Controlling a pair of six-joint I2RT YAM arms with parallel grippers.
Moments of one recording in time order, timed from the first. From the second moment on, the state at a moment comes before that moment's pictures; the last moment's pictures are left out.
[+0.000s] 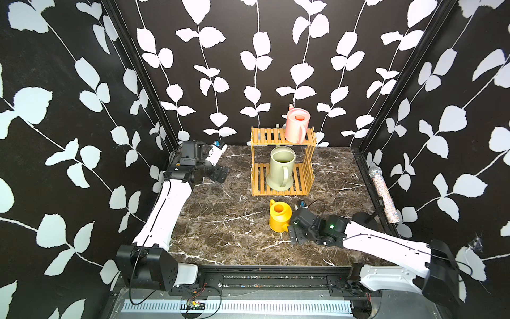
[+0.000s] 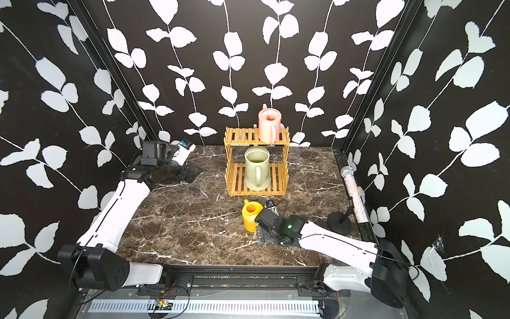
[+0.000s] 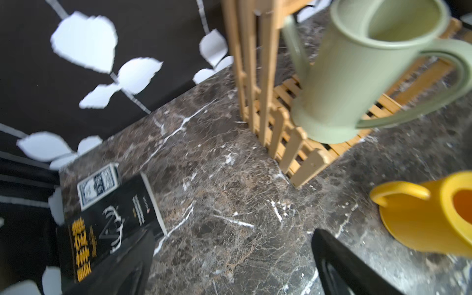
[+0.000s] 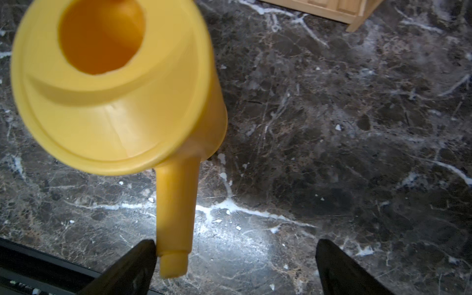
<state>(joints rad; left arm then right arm) -0.17 1.36 1.38 -0.70 0.30 0.48 0.99 1.17 0.81 -0.79 0.27 0.66</state>
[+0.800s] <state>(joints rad) -0.57 1.51 1.46 -0.97 0.40 0.95 0.80 1.14 0.74 -0.73 0.26 0.61</state>
